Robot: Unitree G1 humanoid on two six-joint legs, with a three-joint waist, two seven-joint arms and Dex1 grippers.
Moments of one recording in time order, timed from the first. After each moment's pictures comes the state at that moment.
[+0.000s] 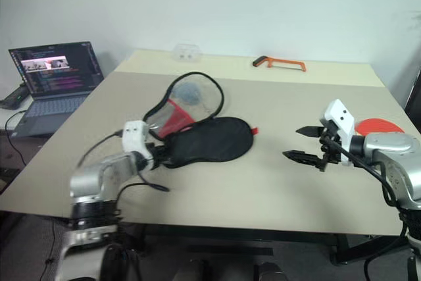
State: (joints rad) left arm -0.60 0.24 0.27 0.08 -0.27 1.07 -0.24; right arm -0.47 -0.89 -0.10 -0.24 0.53 0.79 0.99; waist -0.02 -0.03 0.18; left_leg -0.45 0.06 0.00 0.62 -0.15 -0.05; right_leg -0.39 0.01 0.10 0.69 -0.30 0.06
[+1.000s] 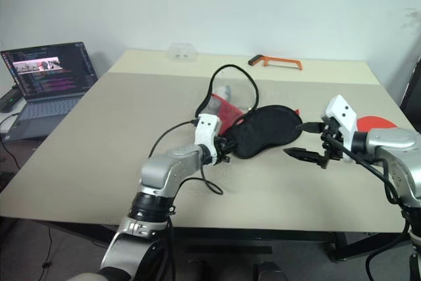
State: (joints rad) left arm -0.67 0.14 -0.09 0.04 -0.25 1.00 -0.31; right arm -0.48 -0.91 -0.09 -0.24 0.53 0.77 1.00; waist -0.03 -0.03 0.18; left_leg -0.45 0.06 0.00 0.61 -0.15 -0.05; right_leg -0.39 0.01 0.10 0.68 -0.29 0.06
